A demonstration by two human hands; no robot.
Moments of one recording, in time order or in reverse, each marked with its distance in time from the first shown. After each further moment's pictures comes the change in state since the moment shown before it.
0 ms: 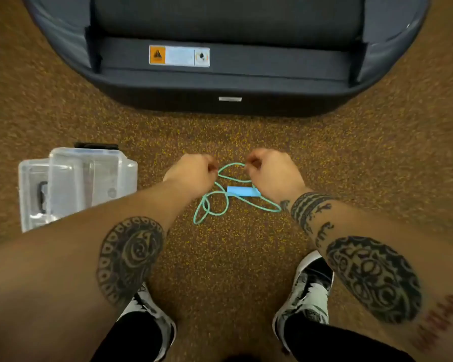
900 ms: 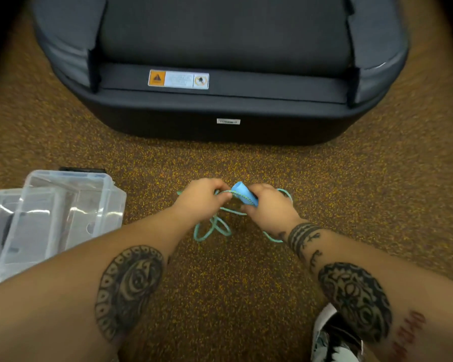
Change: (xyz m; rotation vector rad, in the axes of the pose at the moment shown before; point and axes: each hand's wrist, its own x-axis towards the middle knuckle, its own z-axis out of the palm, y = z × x) left_hand 0.038 -0.008 0.053 -0.188 0.154 0.149; right_hand 0.029 0.055 0.070 -0.073 -0.036 -0.066
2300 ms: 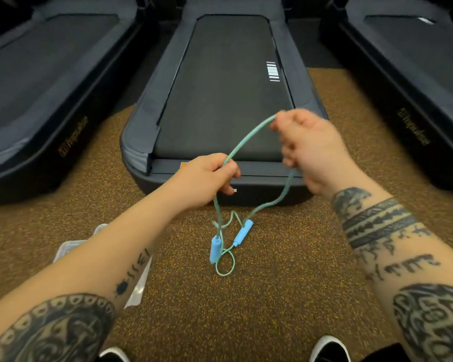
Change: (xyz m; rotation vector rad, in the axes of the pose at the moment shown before) left_hand -0.162 0.167 -0.176 -0.284 0.225 0.308; right_hand -0.161 -0.129 -0.264 1.003 0.454 -0.430
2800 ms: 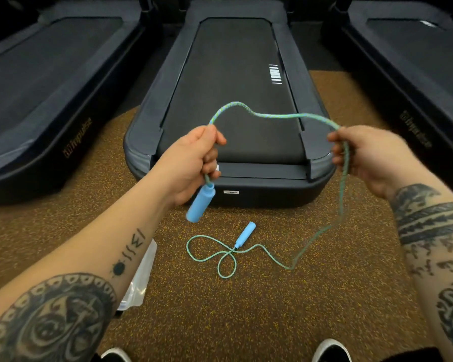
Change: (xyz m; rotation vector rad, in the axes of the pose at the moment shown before) left_hand 0.008 0.010 -0.023 -0.672 0.026 -0.017; right_hand 0.008 0.009 -0.091 -0.176 0.179 0.288
